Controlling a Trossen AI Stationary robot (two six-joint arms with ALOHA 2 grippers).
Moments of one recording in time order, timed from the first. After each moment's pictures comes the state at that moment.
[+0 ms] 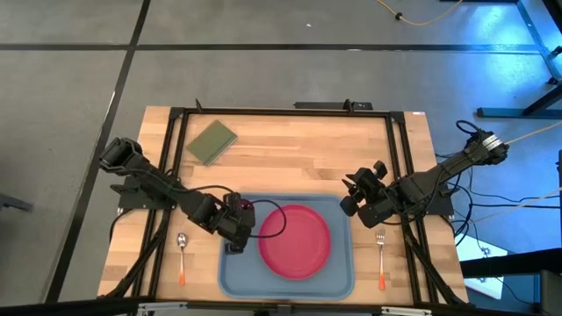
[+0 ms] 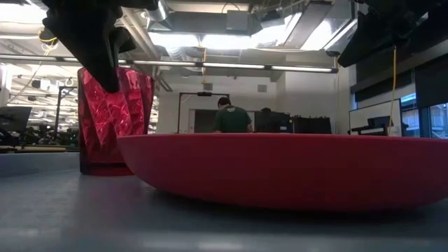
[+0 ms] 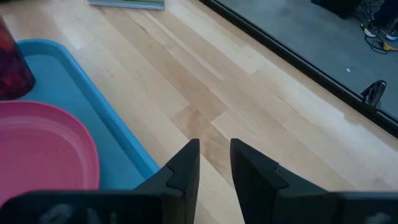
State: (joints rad) left arm -0.49 1.58 1.12 -0.74 -0.27 -0.60; right arm 0.51 1.18 0.90 -0.92 0.89 1.04
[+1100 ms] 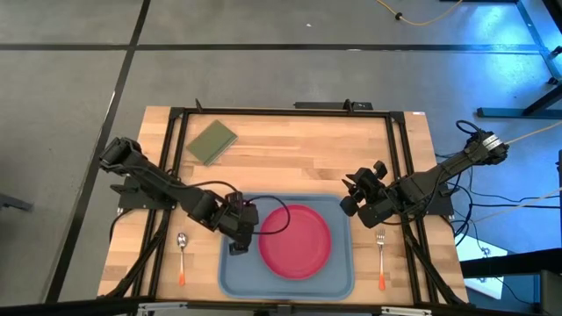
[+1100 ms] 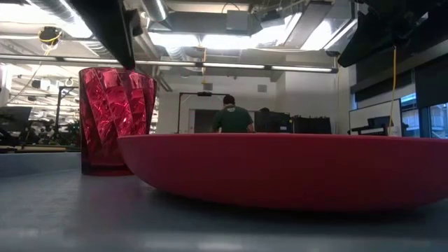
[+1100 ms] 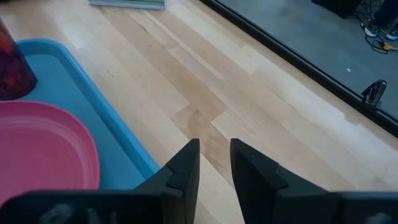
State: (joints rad) left arm -0.47 1.57 1.22 -0.77 -0.25 -0.65; right arm 0.51 1.18 0.90 -0.92 0.89 1.04
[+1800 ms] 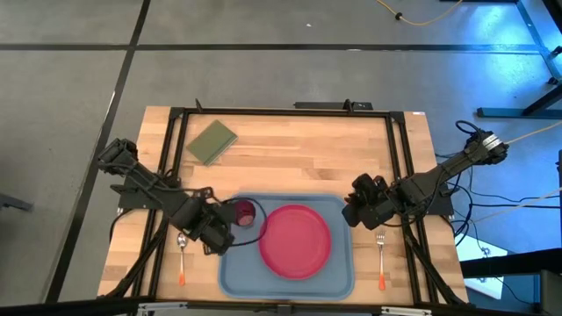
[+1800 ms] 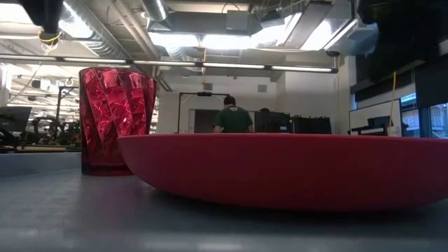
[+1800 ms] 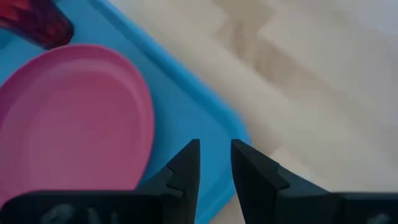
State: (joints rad) left arm -0.60 1.57 1.44 -1.39 -0.23 -0.93; right arm 0.54 1.18 0.90 -0.93 0.52 1.30
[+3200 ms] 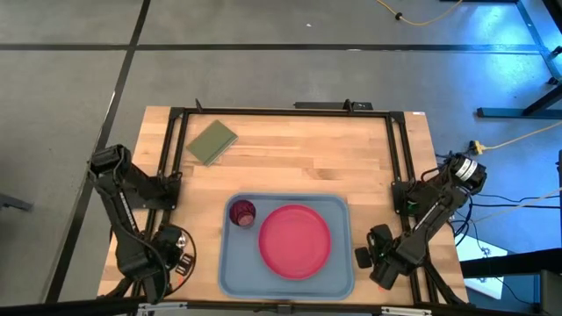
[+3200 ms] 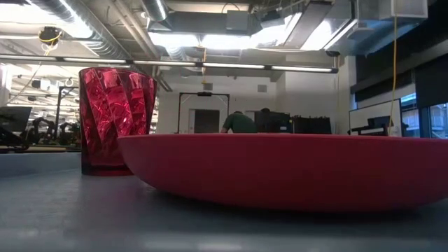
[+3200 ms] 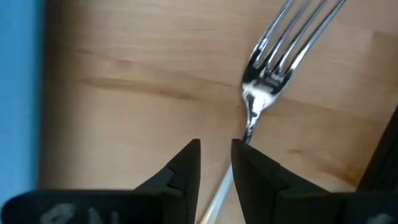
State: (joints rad) left arm -1.15 1.58 1.17 -1.31 -0.09 -2.35; right arm 0.98 1.65 0.92 -0.89 0.02 2.33
